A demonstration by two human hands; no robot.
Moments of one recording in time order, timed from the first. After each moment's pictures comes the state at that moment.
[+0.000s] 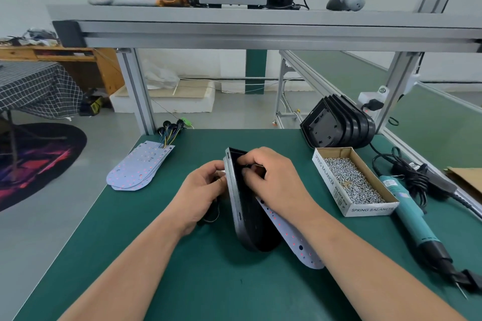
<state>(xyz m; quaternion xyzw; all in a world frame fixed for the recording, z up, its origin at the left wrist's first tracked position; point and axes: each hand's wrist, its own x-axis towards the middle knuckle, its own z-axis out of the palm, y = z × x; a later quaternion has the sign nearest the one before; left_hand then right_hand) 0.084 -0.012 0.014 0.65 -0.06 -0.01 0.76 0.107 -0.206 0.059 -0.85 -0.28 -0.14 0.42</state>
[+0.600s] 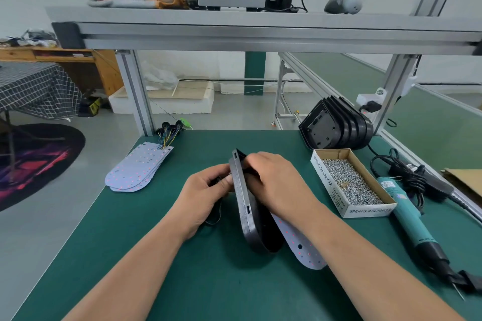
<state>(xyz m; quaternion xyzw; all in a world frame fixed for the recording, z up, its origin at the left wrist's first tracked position) 0.081 -0.021 0.015 0.66 -0.09 0.02 0.74 0.110 -0.211 0.062 -0.89 -0.33 -0.17 0.26</state>
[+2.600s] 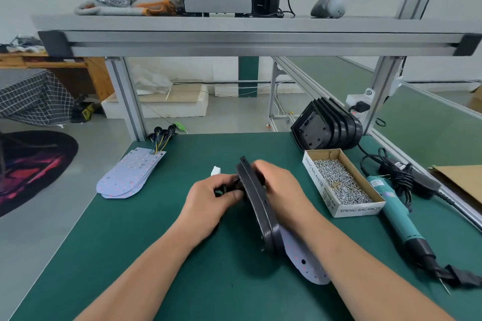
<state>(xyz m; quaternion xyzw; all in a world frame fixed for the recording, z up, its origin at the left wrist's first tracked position) 0.083 -0.041 0.010 0.79 -0.06 0.09 0.60 0.104 -0.228 0.057 -0.91 -0.21 -0.05 0.35</state>
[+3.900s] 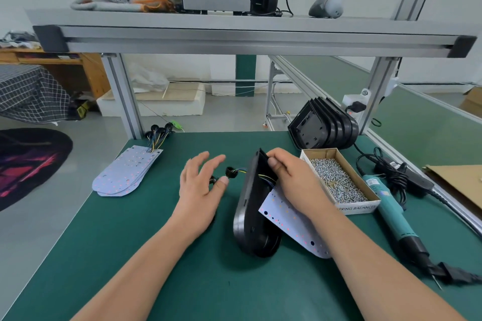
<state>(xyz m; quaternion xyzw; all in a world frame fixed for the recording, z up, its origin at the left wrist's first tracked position) 0.083 -0.035 0.012 0.88 -0.02 0.16 0.44 0.128 -0.267 0.046 -0.85 -0.22 -0.11 0.47</state>
